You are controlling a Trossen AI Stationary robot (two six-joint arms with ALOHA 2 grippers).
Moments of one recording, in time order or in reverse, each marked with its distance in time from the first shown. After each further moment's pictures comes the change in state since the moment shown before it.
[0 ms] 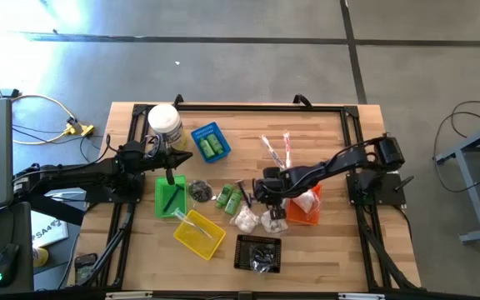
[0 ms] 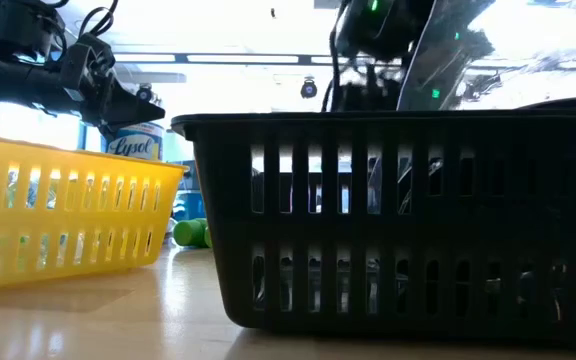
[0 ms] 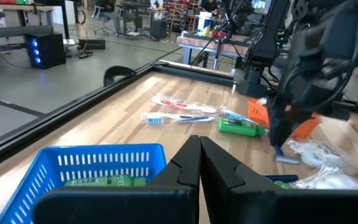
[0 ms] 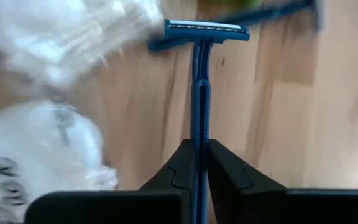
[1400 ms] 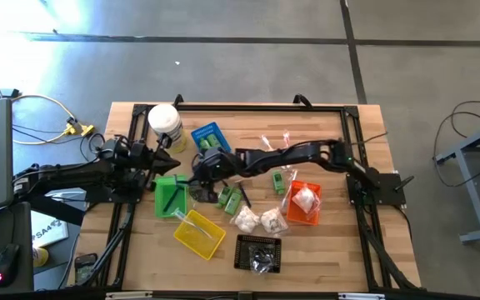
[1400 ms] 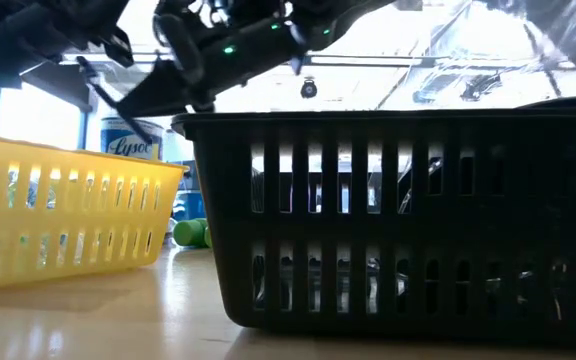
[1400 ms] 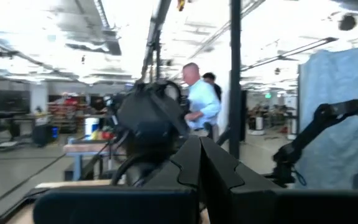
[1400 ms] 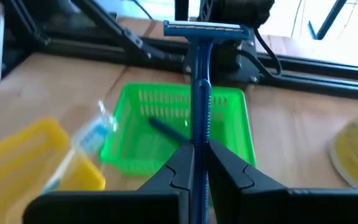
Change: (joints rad) left arm -0.001 -0.003 0.042 0.455 0.457 -0.101; right arm -0.161 0.490 0.783 0.399 -0.265 -0.103
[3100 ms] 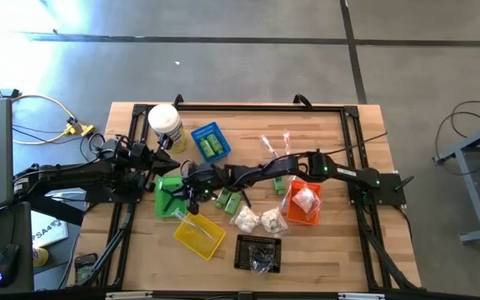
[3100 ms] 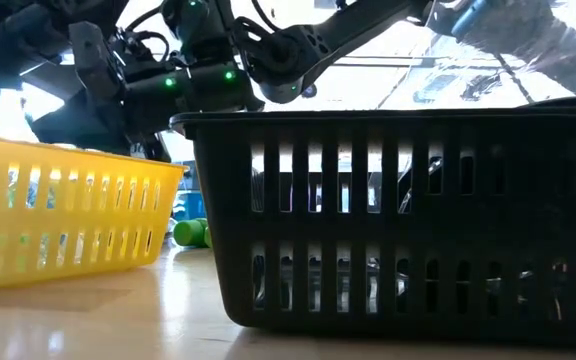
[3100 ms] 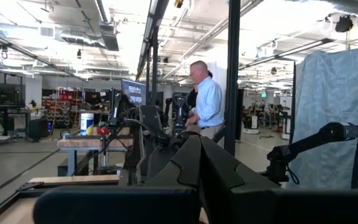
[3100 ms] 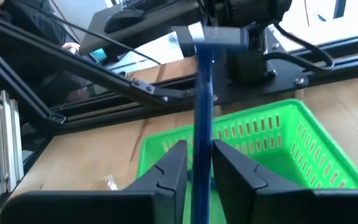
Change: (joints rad) left arm 0.000 0.001 0.000 -0.009 0.010 -0.022; right arm 0.049 0.263 0.165 0.296 0.014 0.395
